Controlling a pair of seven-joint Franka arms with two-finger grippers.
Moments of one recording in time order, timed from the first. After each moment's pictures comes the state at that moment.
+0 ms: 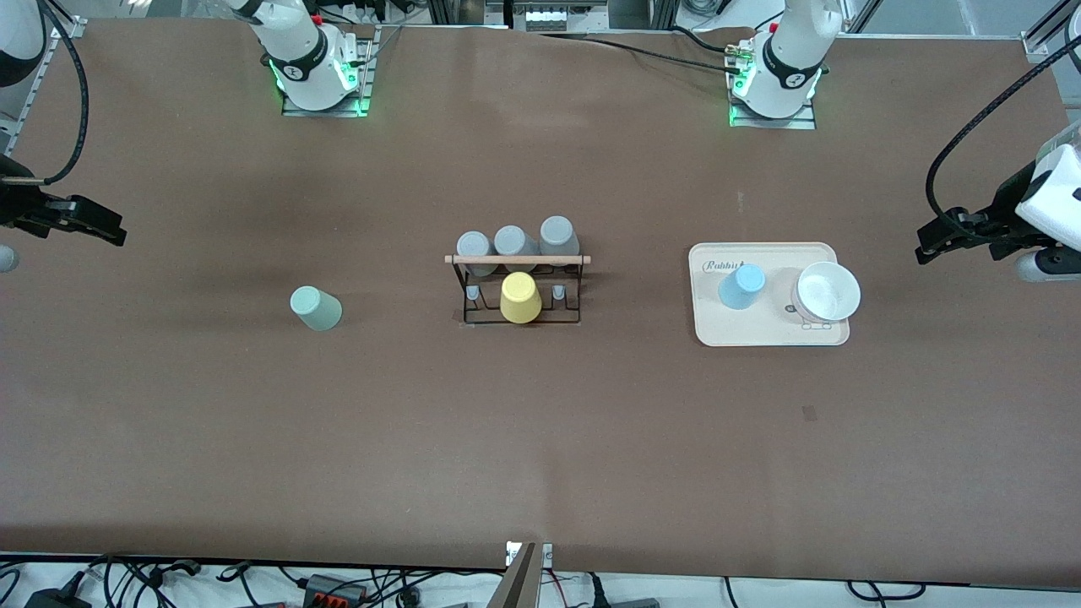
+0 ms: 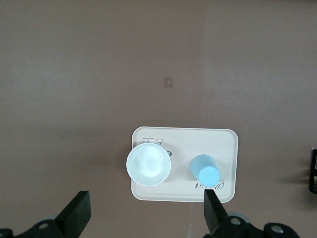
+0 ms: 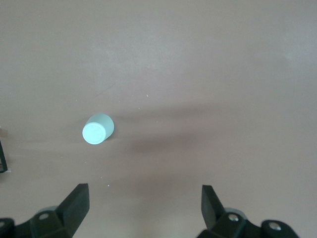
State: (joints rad) left arm -0.02 0.07 0.03 -1.60 0.02 1.70 -0.07; right arm -0.04 0.11 0.00 -1.53 -0.08 1.59 0.04
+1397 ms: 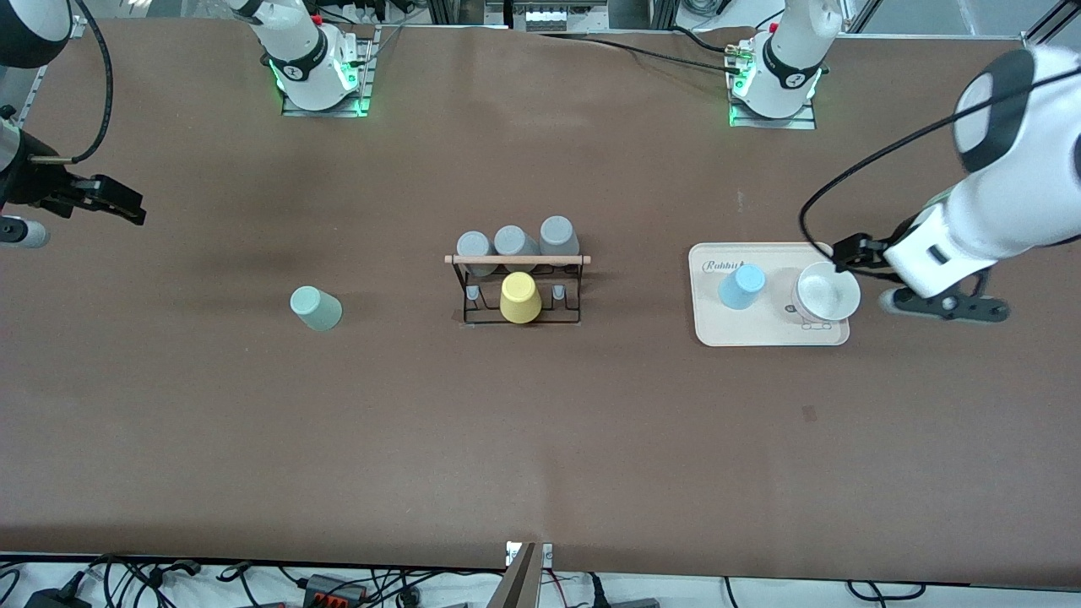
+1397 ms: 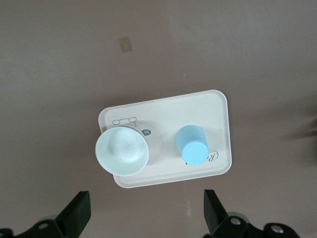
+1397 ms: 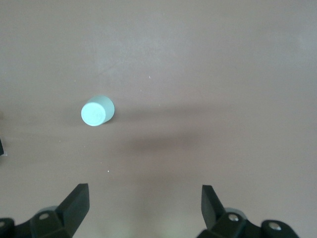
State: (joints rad) left arm -0.10 0.25 -0.02 -1.61 0.01 1.66 0.03; right arm -0.04 -0.01 0.00 -1.72 -0.08 1.63 0.04
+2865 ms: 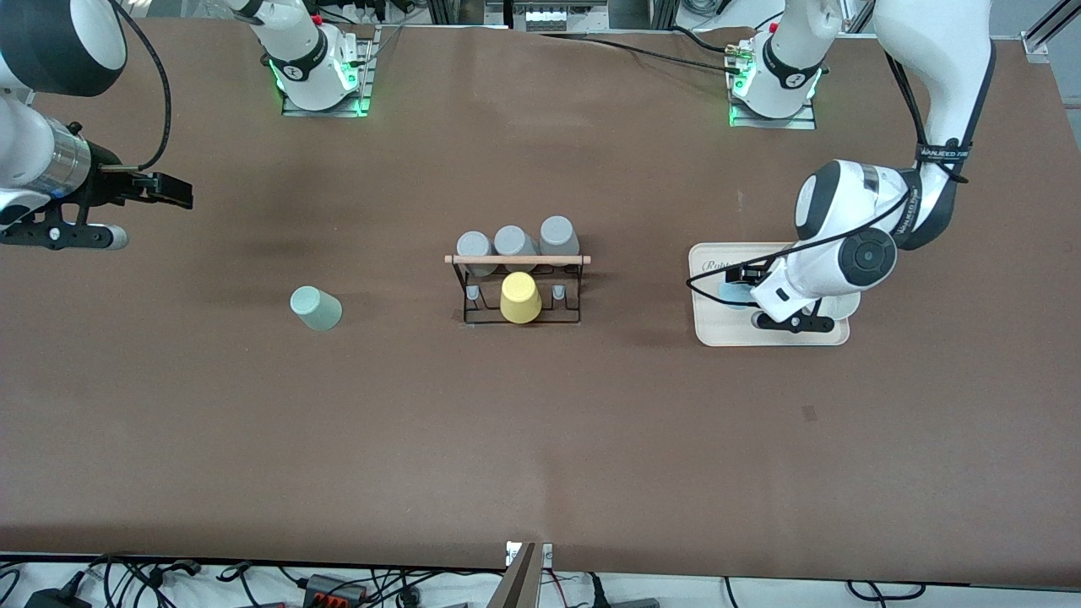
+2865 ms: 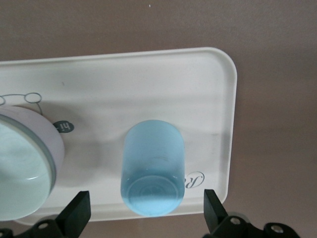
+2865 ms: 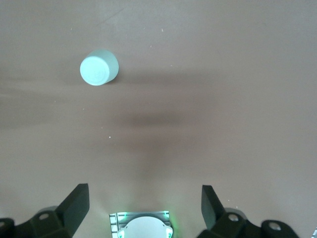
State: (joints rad) left arm -0.17 0.33 -0.04 -2.08 -0.08 2.15 -0.13; right arm 0.02 0.02 0.00 -1.77 -0.08 1.53 0.03
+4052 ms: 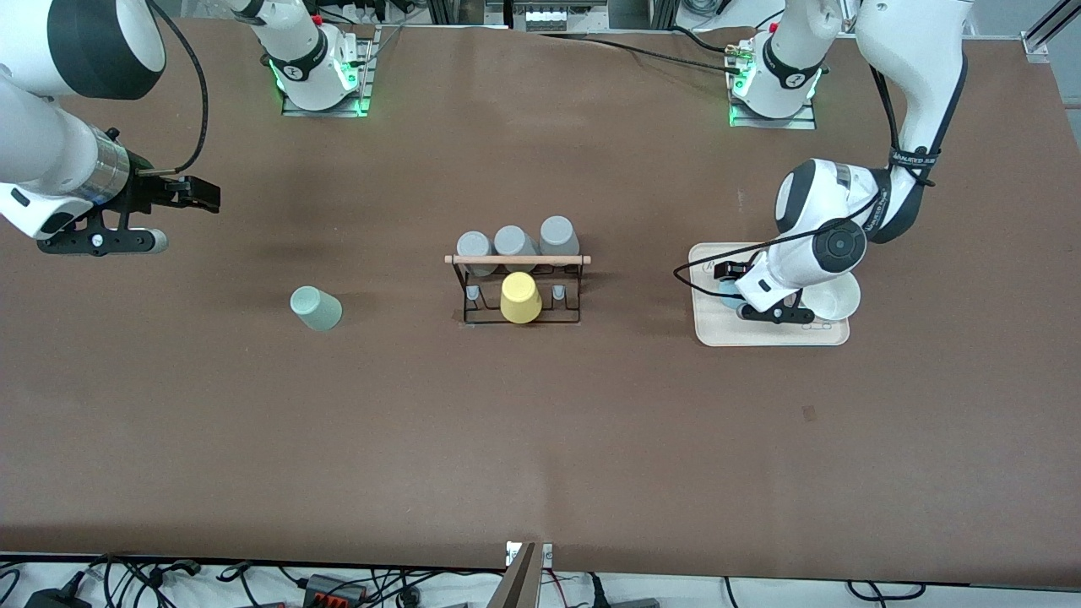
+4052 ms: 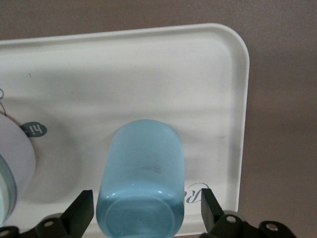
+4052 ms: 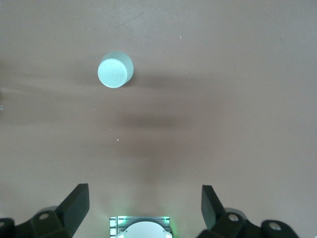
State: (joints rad) left arm -0.18 0.35 -0.05 -2.16 -0.08 2.28 -0.14; right arm 0.08 0.03 0.00 -1.78 -0.08 1.57 0.03
